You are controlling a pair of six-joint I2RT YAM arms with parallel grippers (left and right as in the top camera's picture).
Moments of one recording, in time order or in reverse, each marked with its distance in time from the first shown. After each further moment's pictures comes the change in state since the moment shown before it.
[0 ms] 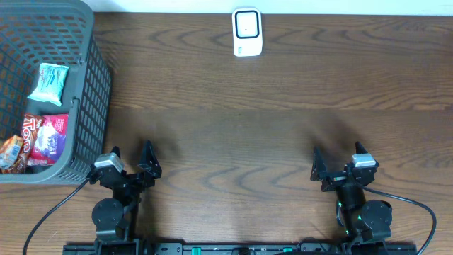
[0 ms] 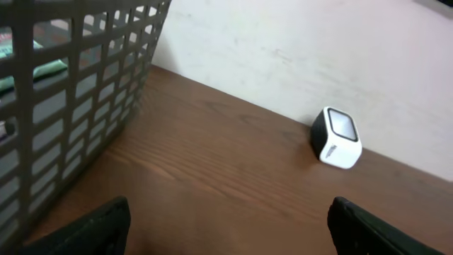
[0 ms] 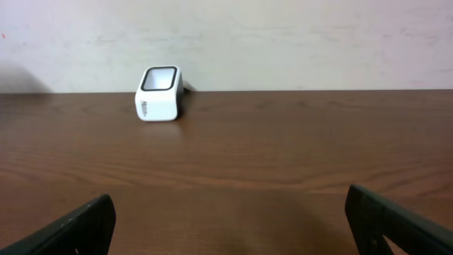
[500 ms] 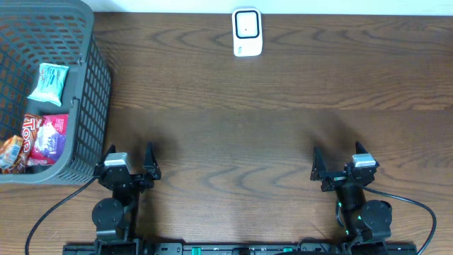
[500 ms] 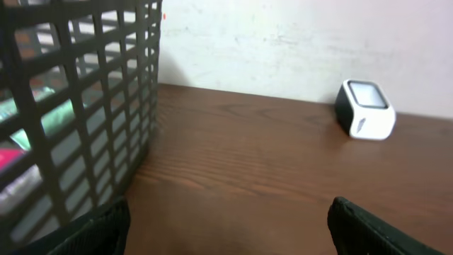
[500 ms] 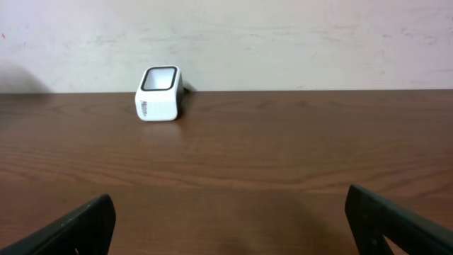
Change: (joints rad) left arm 0.000 0.000 0.000 -0.001 -0.010 0.243; right arm 0.000 0.000 0.000 0.000 0.000 0.000
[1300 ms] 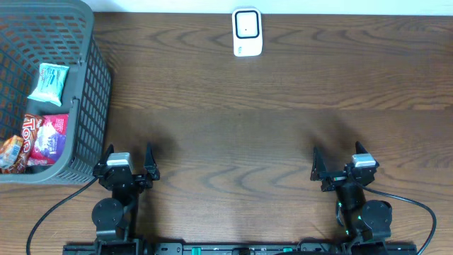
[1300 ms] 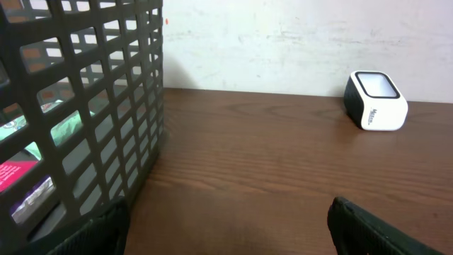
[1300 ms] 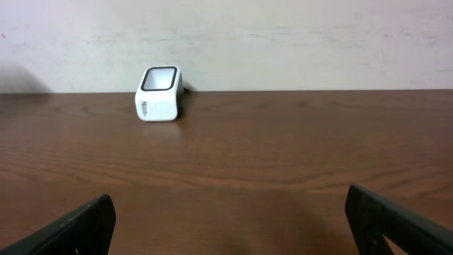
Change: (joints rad) left arm 0.000 0.000 0.000 -0.001 -0.014 0.110; right arm 0.000 0.000 0.000 0.000 0.000 0.000
